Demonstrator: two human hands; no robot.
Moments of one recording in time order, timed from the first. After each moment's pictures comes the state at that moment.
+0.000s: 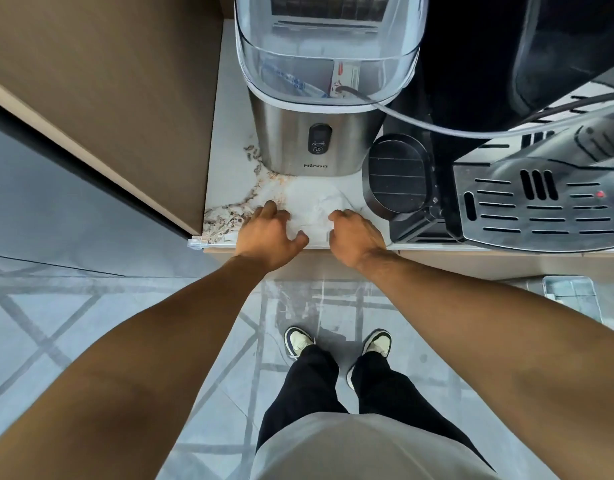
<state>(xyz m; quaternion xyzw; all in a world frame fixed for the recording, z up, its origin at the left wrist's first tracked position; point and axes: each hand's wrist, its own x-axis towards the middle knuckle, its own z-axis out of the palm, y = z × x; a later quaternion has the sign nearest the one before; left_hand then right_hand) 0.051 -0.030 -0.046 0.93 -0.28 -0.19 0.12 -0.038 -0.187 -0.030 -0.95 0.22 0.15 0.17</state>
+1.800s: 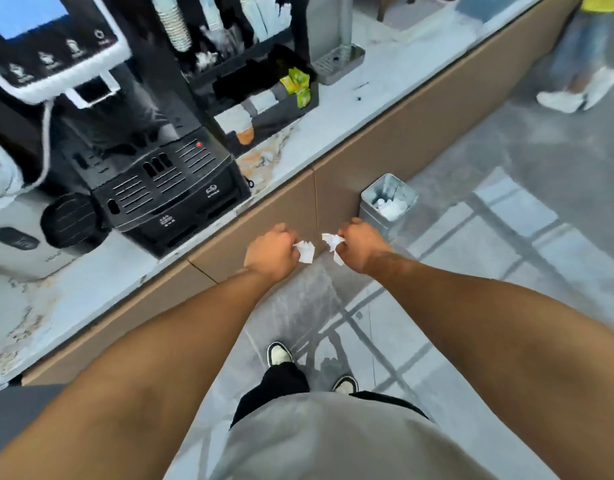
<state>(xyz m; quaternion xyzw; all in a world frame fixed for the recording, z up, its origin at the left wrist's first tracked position) -0.322 -0.279 0.016 0.75 -0.64 -0.17 0.01 -0.509 -0.358 0.009 -0.81 0.53 0.03 0.25</state>
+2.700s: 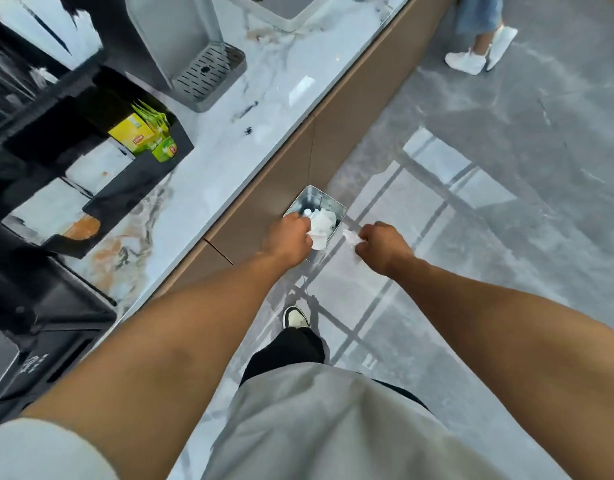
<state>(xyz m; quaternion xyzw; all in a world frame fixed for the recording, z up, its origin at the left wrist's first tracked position) -0.452 -0.616 -0.054 0.64 -0.72 -0.25 0.01 -0.663 -0.610 -0.029 -0.69 0.67 0.06 0.27</state>
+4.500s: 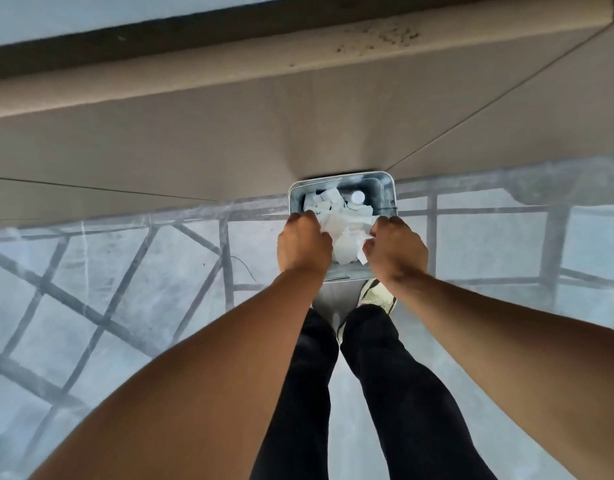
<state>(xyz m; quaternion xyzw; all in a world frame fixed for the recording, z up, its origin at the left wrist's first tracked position) -0.551 -0.811 -0.410 0.92 -0.13 -0.35 0.11 -0.653 -0.921 -0.432 -0.86 0.41 0.22 0.22</state>
